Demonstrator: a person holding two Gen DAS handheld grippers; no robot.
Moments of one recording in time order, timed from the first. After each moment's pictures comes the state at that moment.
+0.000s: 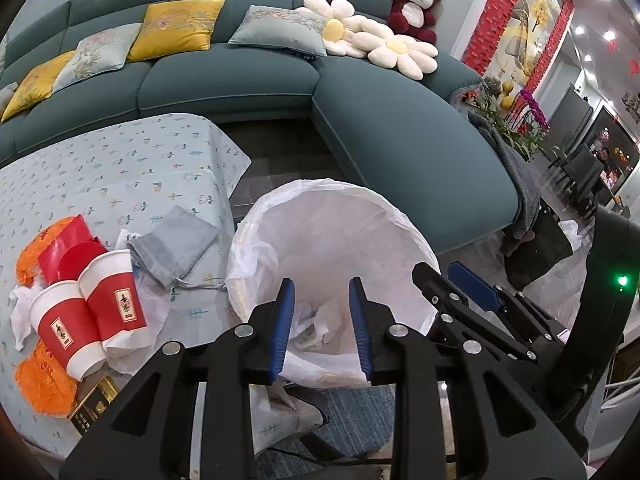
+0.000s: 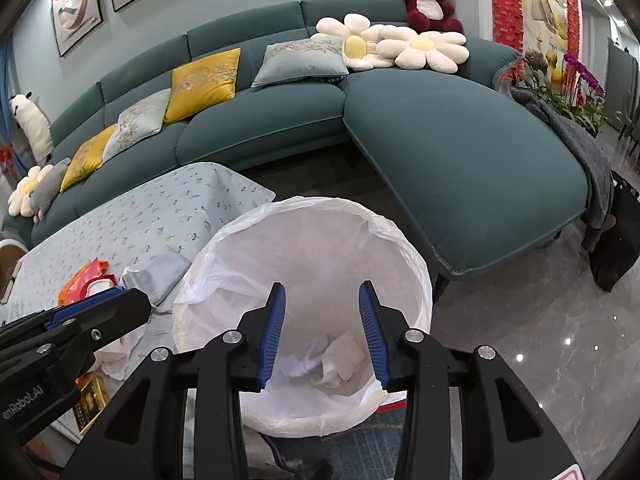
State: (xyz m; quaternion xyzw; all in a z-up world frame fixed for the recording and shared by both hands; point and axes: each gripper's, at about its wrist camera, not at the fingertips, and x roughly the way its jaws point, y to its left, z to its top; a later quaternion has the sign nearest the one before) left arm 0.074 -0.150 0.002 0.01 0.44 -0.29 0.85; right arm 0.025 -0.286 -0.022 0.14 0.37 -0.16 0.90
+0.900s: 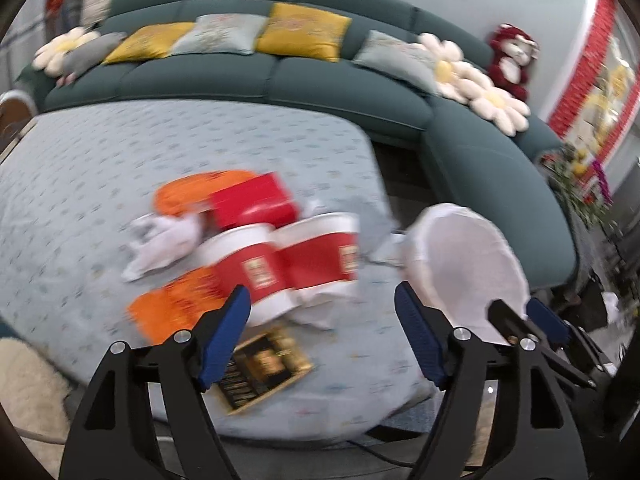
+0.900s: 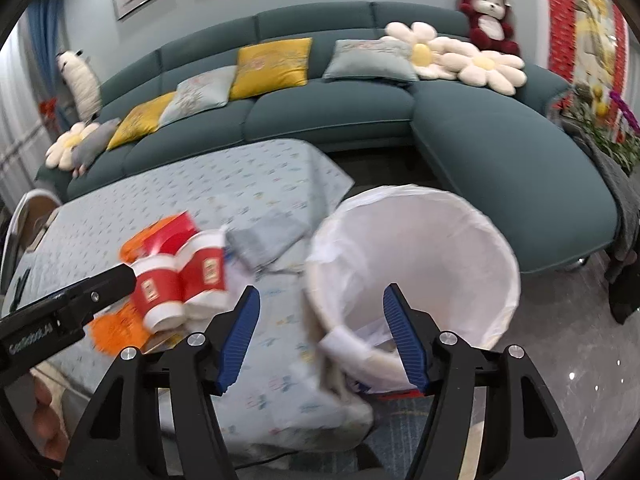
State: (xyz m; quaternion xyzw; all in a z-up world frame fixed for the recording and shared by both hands) left arm 0.060 0.032 0.005 -0.06 0.44 -0.12 0.89; right arm 0.012 -0.159 0.000 0.09 0.39 -0.07 0.91
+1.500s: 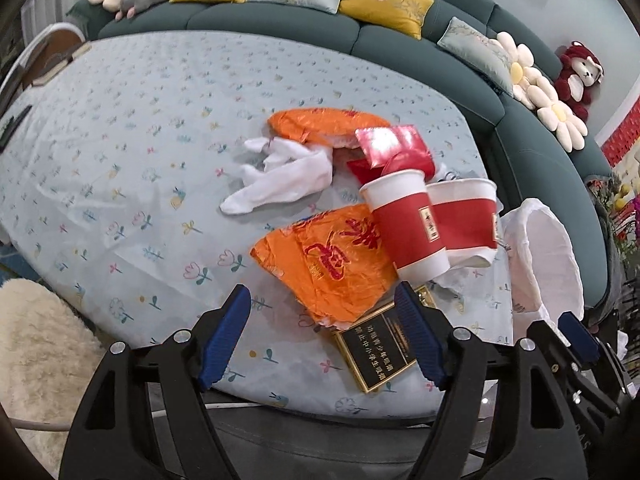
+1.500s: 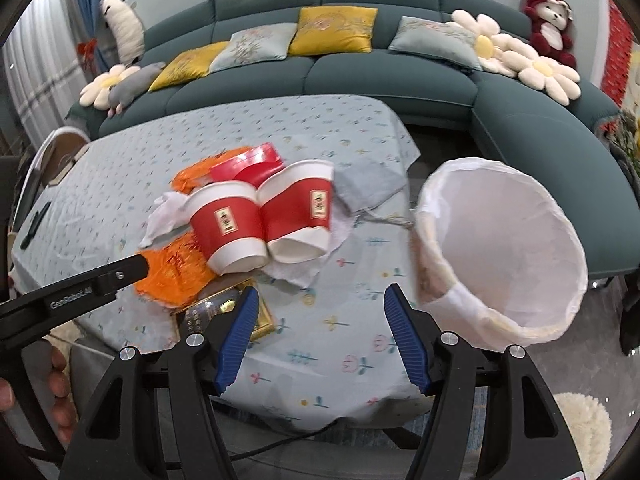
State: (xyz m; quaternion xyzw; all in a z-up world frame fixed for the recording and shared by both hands) left arm 0.065 0.130 -0.053 -0.11 0.50 -0.04 0.86; right arm 0.024 -0.071 -0.028 0.04 0.44 0.00 0.90
